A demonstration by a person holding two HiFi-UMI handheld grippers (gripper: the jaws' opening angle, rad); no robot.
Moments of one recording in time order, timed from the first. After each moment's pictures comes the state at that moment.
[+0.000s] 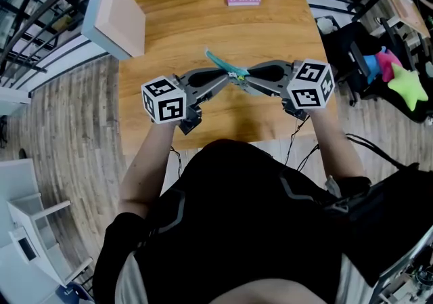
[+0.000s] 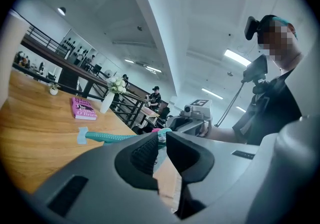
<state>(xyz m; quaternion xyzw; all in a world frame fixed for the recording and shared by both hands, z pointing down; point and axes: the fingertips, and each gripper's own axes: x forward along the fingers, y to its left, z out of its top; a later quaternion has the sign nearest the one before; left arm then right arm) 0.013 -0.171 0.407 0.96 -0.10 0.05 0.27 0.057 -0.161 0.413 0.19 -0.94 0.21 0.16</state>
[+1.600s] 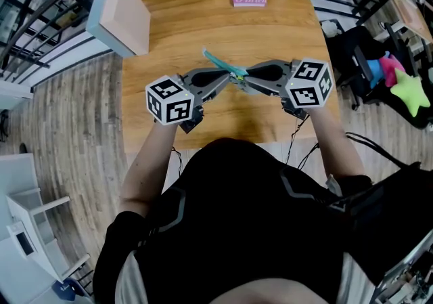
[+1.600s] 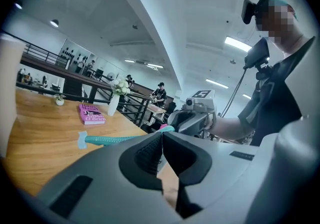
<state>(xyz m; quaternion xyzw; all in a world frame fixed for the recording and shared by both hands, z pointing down) 0.011 -0.176 0.414 0.96 -0.14 0.10 0.22 0.047 -0.166 0.417 0.17 -0.95 0.22 0.16</state>
